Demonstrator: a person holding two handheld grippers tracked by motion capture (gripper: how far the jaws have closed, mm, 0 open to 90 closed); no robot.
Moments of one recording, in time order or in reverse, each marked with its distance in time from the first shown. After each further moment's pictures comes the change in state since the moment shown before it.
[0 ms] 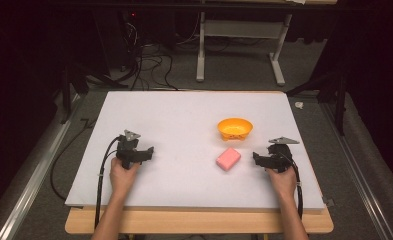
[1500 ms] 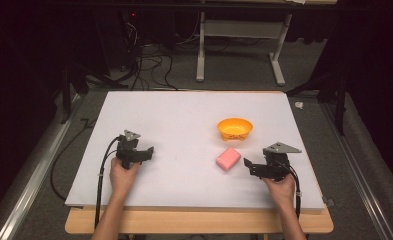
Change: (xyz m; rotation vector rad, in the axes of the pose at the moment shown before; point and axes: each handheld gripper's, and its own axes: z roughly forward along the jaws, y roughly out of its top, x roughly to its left) left arm 0.000 0.000 0.000 0.002 -0.002 -0.002; right arm 0.038 -0.002 -0.045 -0.135 0.181 -0.098
